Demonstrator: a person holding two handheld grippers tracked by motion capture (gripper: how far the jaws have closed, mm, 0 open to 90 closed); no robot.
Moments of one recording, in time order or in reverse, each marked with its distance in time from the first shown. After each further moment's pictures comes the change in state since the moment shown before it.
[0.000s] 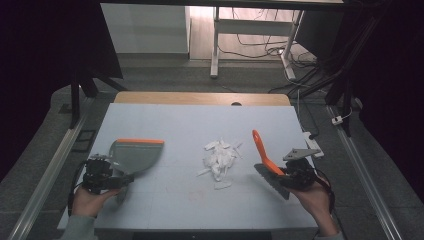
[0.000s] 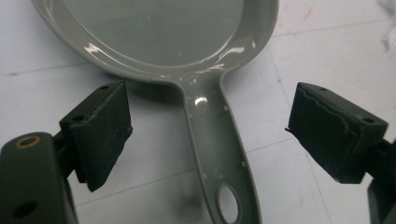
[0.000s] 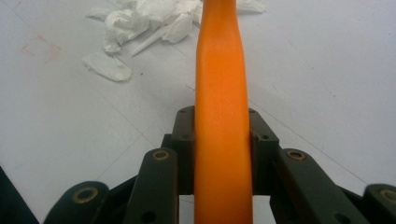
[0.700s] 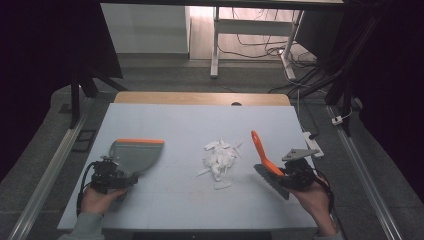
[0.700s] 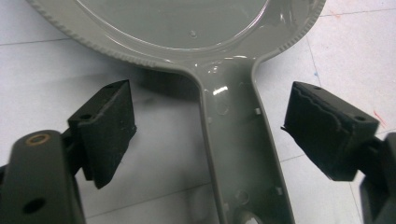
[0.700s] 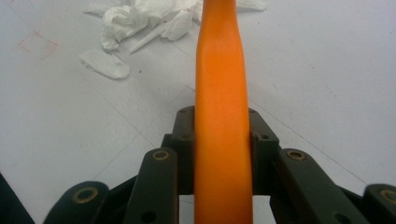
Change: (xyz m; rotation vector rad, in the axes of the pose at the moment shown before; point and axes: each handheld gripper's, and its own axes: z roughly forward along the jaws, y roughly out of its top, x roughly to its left) left arm 0.006 -0.002 0.030 0.060 0.025 -0.040; right arm 0.001 0.000 0.002 0.009 -0.006 -0.009
